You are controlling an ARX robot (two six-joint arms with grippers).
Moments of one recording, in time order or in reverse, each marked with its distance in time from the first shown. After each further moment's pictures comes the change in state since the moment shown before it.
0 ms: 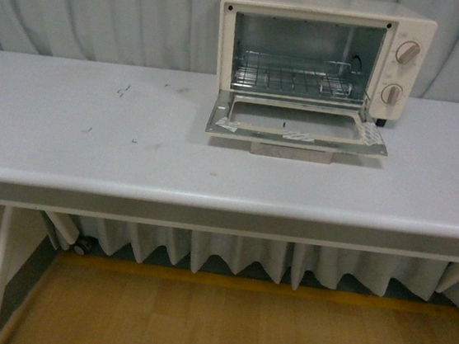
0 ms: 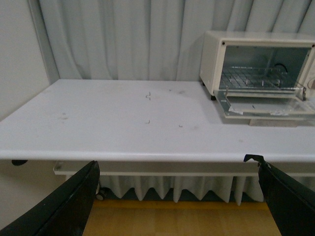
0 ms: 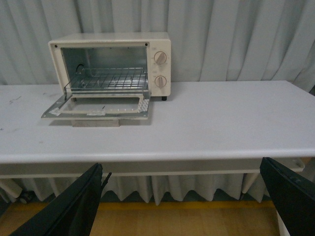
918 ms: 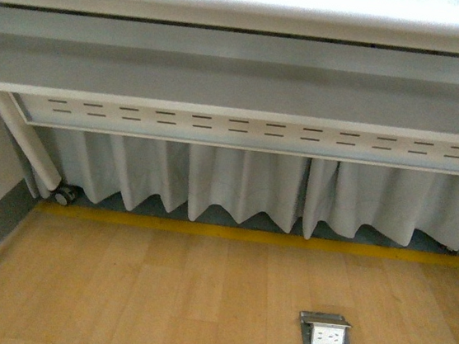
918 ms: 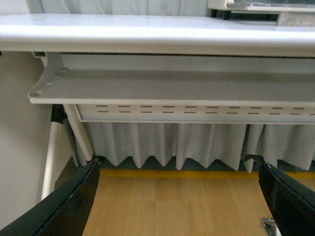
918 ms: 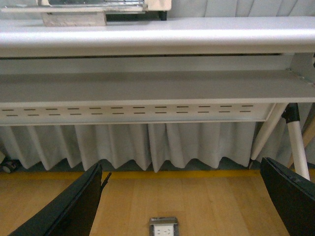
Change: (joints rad) left arm 0.000 0.000 0.000 -0.003 0.001 0.004; right arm 0.000 0.000 0.000 -0.002 0.001 0.000
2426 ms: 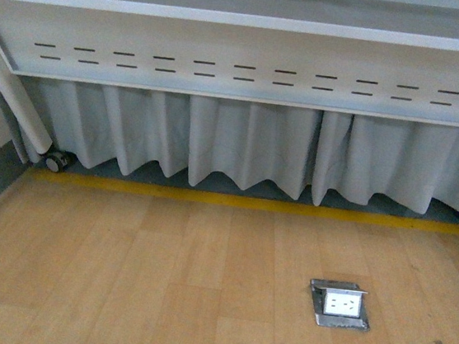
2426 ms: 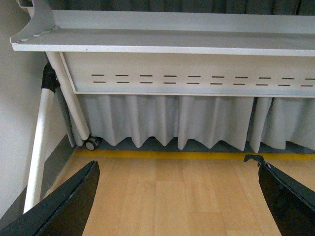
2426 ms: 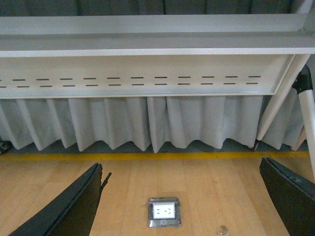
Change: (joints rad) left arm 0.000 0.000 0.000 -0.002 0.000 0.000; right arm 0.000 0.000 0.000 -0.002 -0.001 0.000
